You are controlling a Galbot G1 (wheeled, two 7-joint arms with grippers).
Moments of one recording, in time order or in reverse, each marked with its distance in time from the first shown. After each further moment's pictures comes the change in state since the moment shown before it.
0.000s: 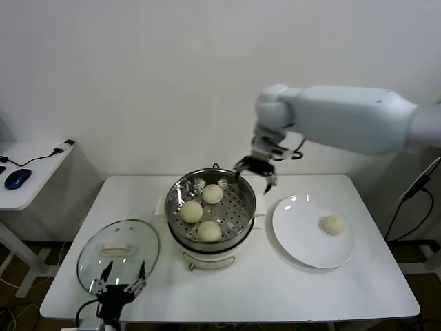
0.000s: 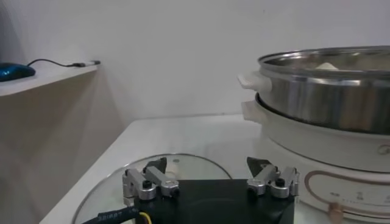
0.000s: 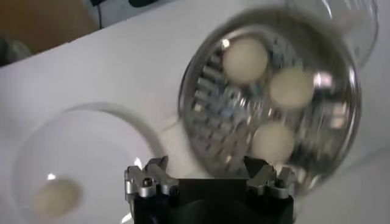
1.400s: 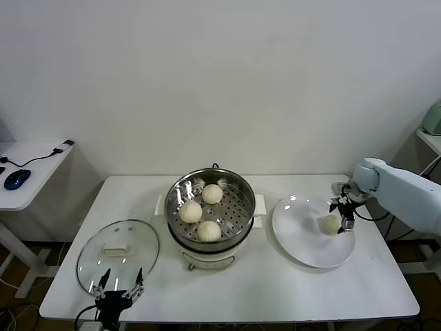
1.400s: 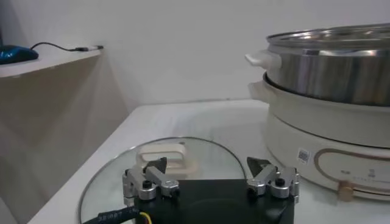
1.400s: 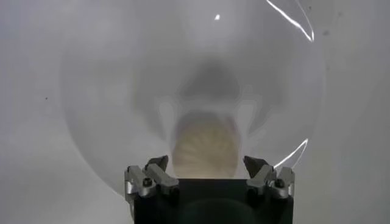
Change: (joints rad) left arm 0.001 -0.001 -0.017 0.051 -0.002 -0.006 0.003; right arm -0.688 -0.222 0.411 -0.475 -0.200 -0.357 0.106
